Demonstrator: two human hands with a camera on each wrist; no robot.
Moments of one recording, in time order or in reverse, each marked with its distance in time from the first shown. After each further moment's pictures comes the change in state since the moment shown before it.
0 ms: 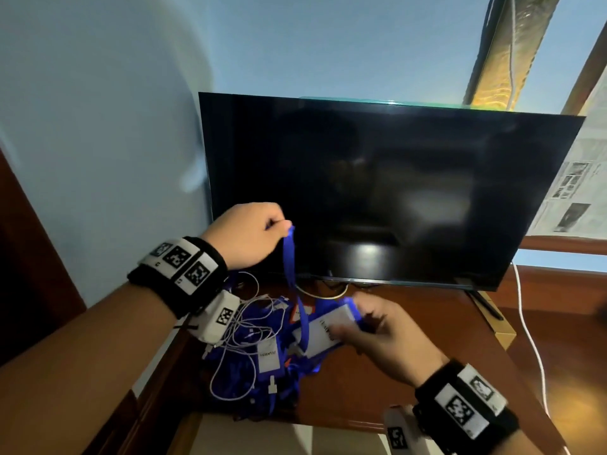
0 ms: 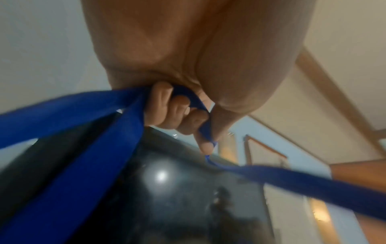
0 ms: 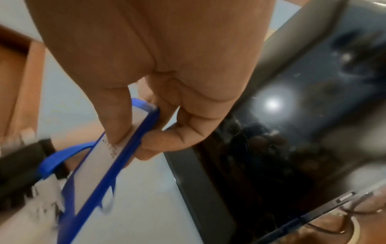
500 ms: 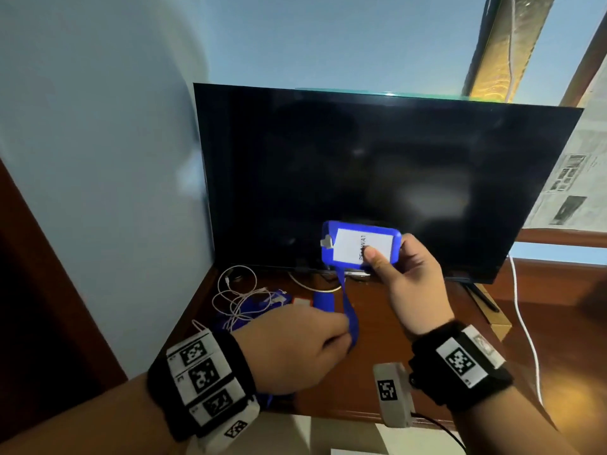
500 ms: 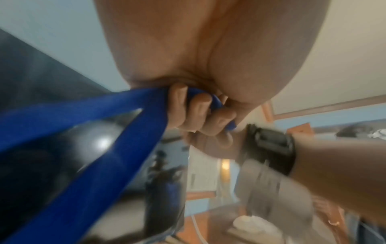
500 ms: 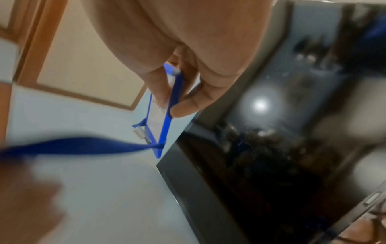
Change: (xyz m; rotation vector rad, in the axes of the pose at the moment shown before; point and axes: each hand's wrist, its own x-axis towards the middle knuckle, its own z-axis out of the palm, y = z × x) left_hand -0.097 0.071 0.062 -0.069 -0.402 0.371; right_hand 0.028 -0.014 -0.023 0.209 0.560 -0.115
